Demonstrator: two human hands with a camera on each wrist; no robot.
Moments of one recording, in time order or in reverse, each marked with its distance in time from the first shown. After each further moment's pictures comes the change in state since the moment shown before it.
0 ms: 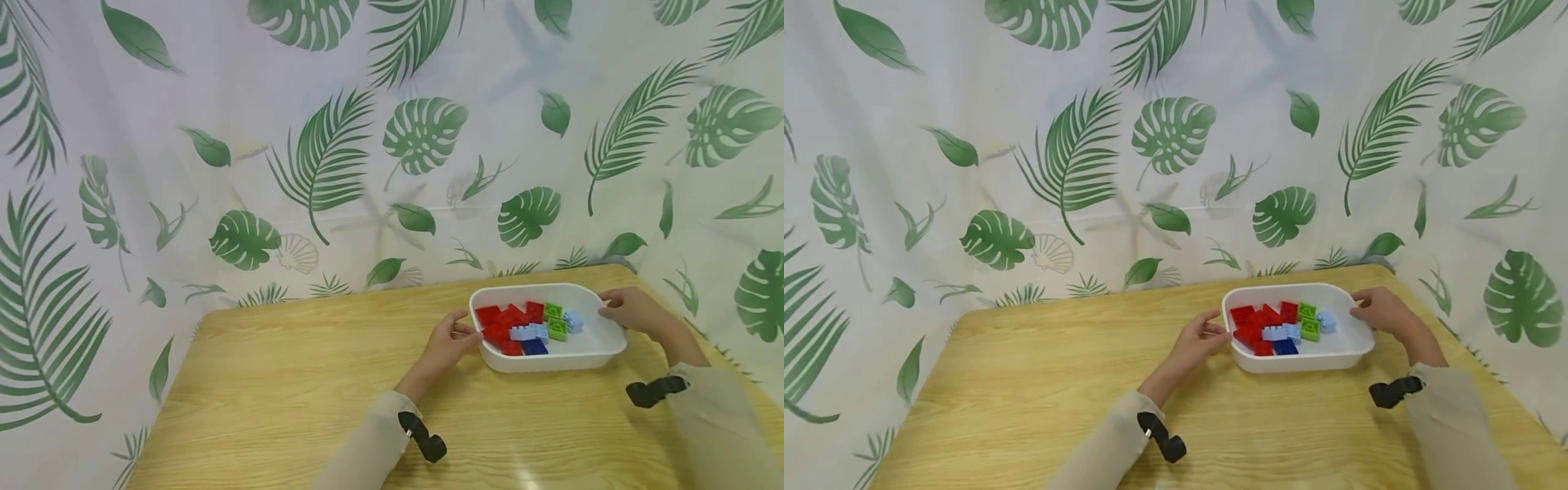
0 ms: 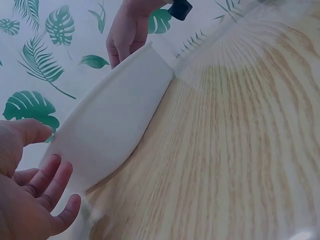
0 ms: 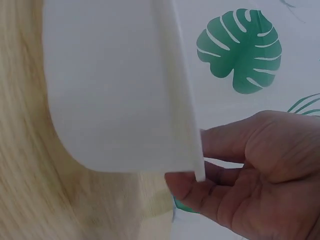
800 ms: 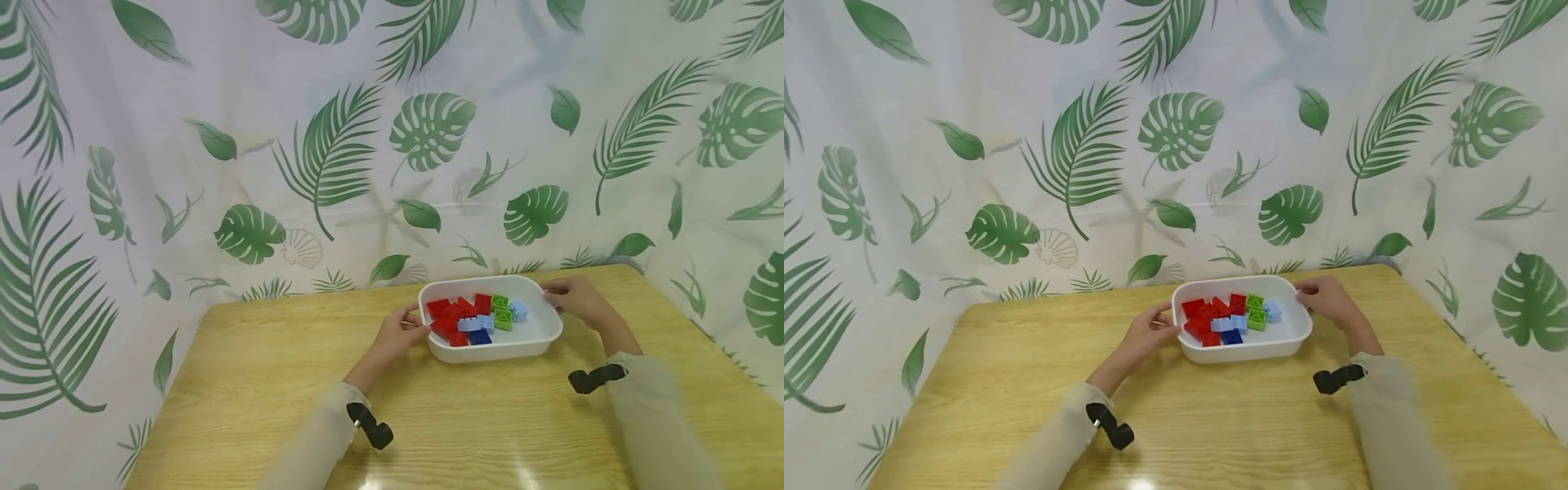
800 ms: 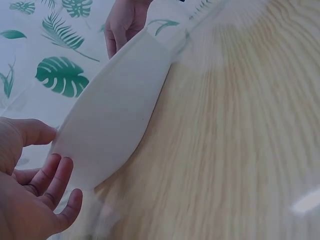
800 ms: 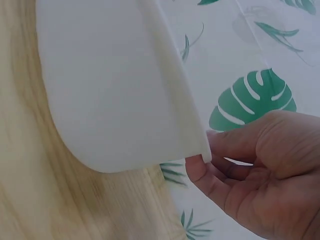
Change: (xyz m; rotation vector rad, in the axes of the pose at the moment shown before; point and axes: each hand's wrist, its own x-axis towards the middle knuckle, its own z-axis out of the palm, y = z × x) left_hand -0.017 -0.002 -0.091 0.074 0.062 -0.011; right_hand 0.046 -0.065 0.050 0.243 0.056 -0.092
